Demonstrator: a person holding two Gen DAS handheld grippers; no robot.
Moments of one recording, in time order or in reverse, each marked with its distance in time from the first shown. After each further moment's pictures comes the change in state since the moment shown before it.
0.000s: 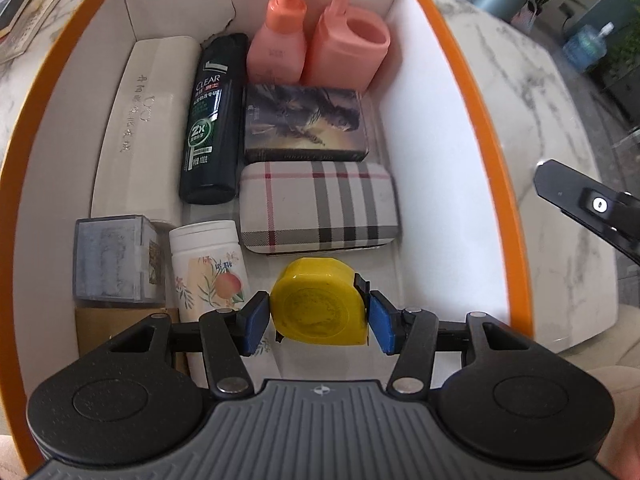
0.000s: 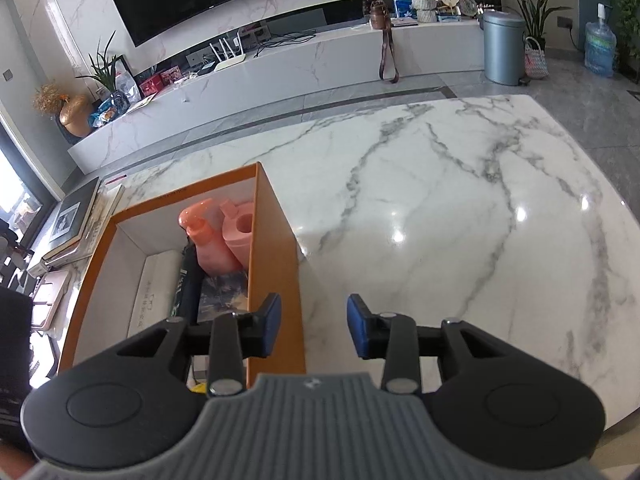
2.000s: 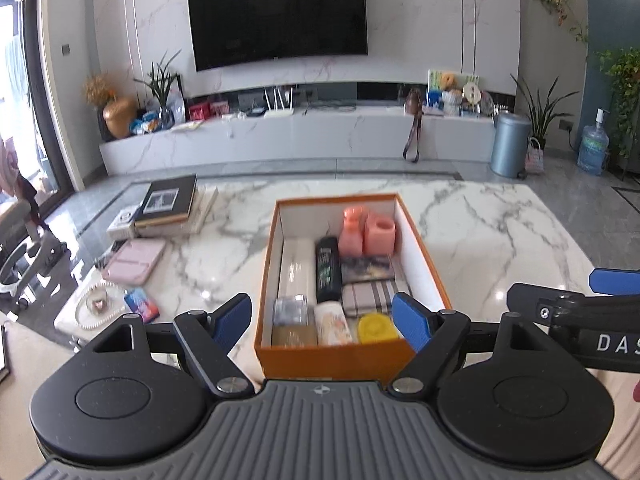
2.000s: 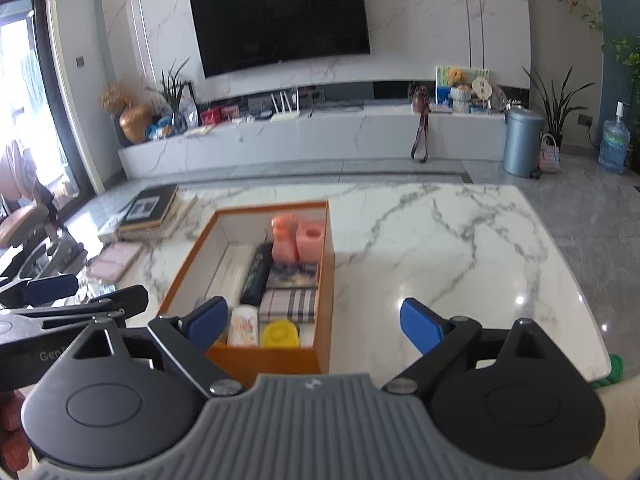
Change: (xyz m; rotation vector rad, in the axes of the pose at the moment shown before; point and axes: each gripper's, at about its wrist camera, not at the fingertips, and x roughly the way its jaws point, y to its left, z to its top) left arm -0.203 -0.034 -0.170 0.106 -0.698 0.273; right arm -0.205 0.038 -0.092 -0.216 -0.187 0.033
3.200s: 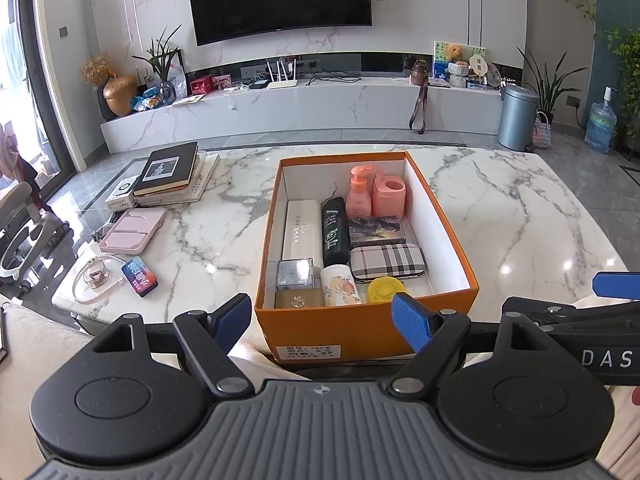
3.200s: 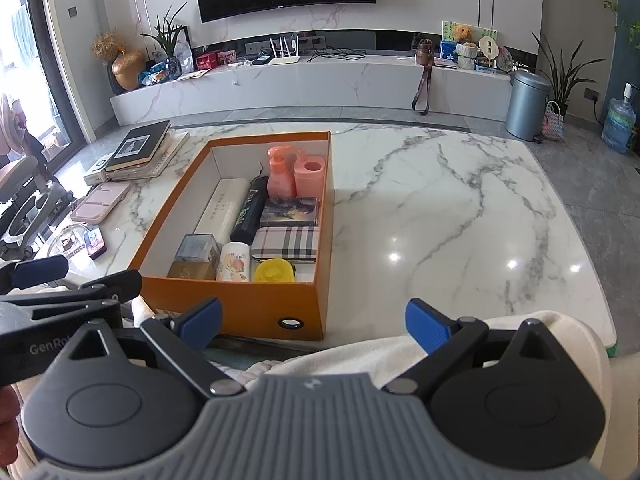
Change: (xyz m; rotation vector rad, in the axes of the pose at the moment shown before) left arm 0.017 0.001 -0.025 0.013 0.074 0.019; right arm 0.035 0.008 -0.024 -0.032 0.142 -0.028
